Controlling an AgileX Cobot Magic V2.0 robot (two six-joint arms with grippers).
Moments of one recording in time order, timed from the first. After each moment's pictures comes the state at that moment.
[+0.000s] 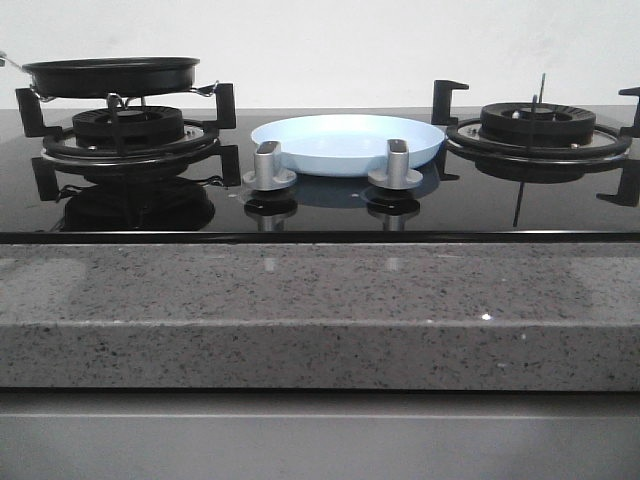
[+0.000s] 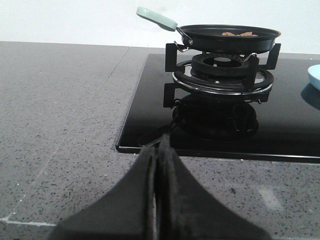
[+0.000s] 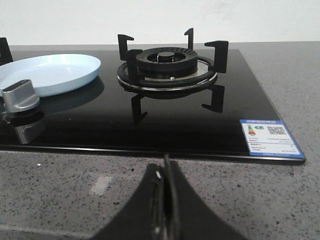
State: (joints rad) left arm 0.01 0.00 0.00 -0.08 0.17 0.03; right arm 0.07 -0.01 0.03 0.17 0.12 -0.08
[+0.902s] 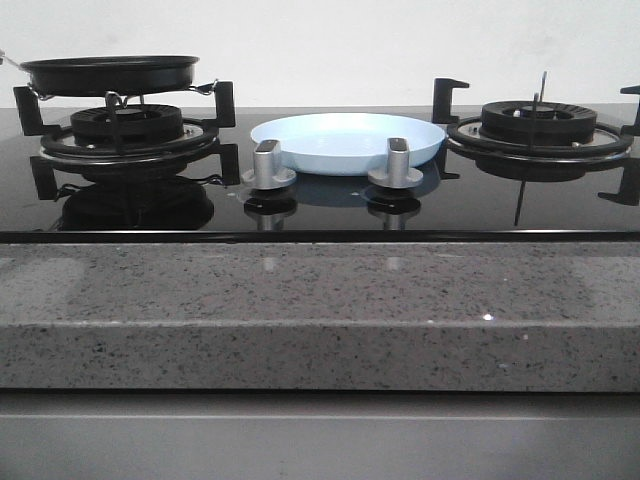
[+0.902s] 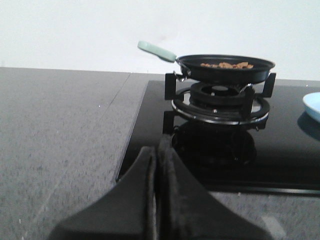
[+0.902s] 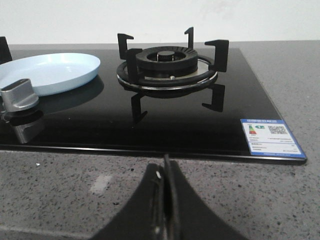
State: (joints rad) left arm 0.01 0.00 -0.07 -0.08 0.15 0.03; right arm 0.07 -0.01 0.00 0.17 0.16 -0.08
